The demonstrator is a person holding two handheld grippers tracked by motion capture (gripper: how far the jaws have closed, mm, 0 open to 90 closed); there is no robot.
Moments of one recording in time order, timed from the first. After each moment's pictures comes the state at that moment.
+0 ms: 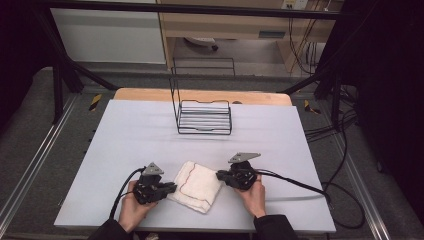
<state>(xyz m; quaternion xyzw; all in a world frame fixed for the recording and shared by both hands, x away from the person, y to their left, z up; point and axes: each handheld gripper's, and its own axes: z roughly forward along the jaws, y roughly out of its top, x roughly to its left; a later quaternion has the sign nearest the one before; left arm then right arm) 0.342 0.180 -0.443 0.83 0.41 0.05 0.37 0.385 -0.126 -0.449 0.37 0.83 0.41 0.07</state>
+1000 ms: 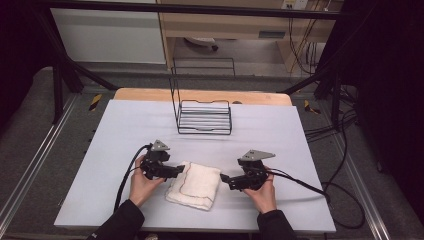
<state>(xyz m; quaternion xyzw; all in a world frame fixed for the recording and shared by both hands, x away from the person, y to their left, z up) 0.412 0.166 -0.431 0.82 0.41 0.11 0.37 0.381 -0.156 -0.435 0.38 0.80 0.45 0.11</state>
